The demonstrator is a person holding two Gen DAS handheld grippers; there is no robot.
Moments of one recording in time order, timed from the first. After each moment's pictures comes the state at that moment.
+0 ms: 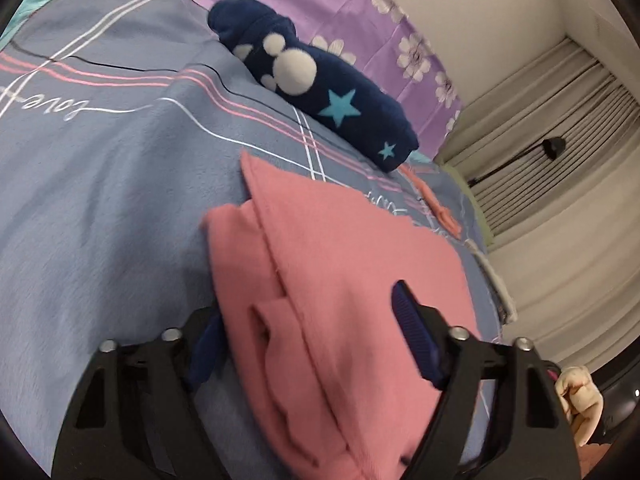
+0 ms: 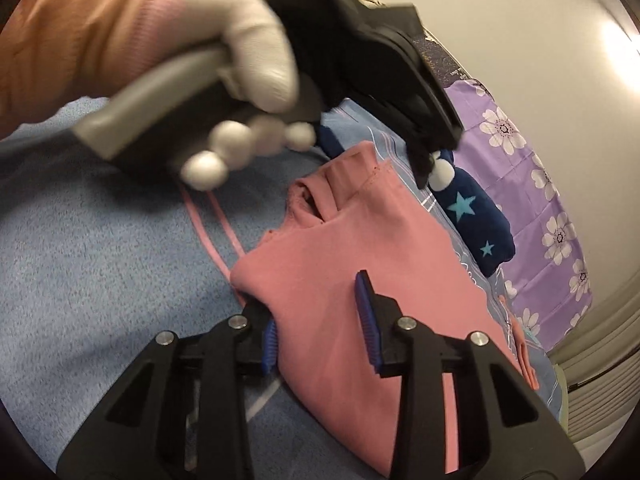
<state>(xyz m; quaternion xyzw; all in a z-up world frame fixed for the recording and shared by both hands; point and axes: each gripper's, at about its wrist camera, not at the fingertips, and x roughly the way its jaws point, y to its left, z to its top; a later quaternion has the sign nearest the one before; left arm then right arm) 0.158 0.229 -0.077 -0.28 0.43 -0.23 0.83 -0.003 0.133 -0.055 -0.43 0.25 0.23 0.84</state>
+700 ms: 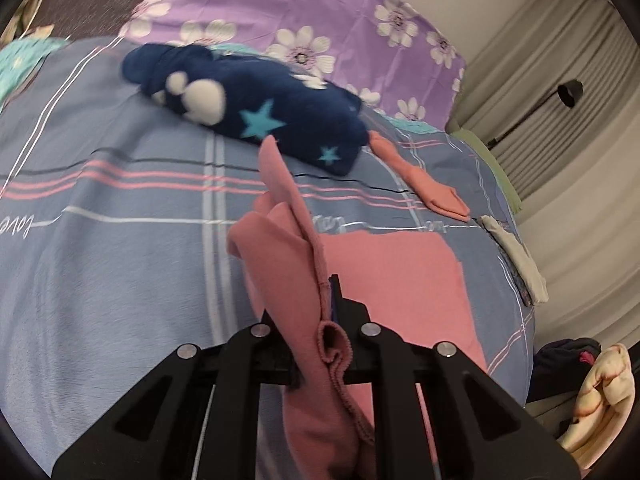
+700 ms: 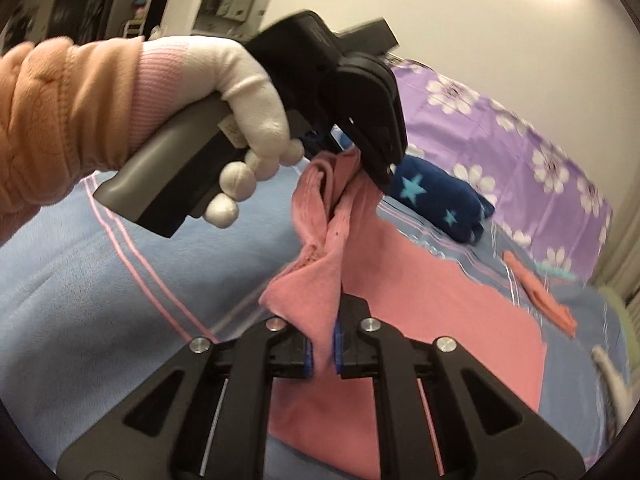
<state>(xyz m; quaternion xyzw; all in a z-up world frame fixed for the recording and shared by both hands) 0.186 0.126 0.015 -0.17 0.45 -0.21 0.85 0.019 0.028 0.022 -0.21 0.26 0.22 0.92</state>
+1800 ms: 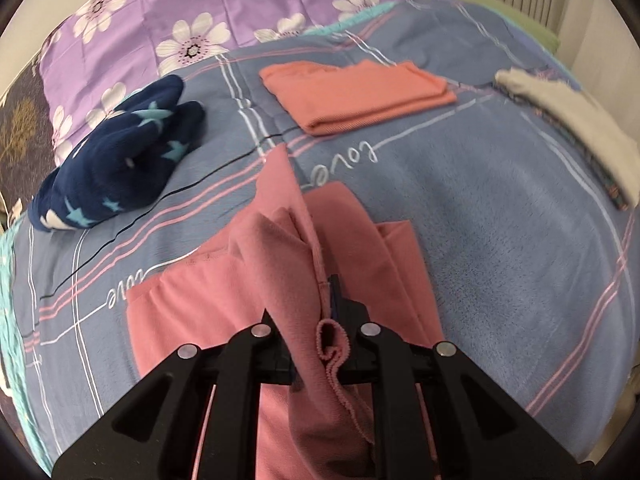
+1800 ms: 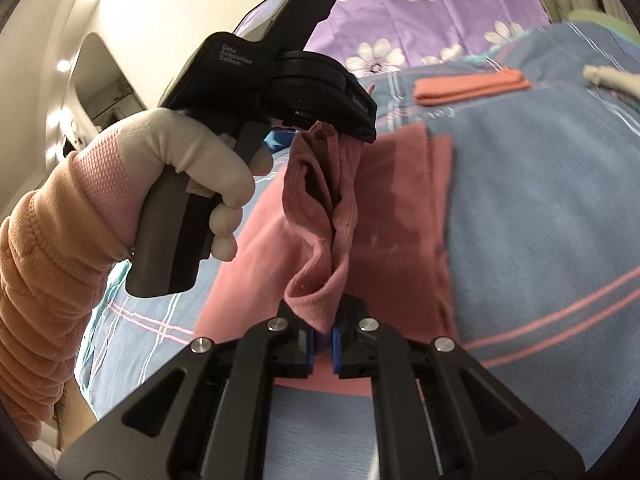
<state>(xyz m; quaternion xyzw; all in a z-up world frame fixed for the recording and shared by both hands) 0.217 -0.191 -0.009 0.16 0.50 -0.15 0.84 0.041 -0.251 0.002 0.19 0.38 0.19 0.88</state>
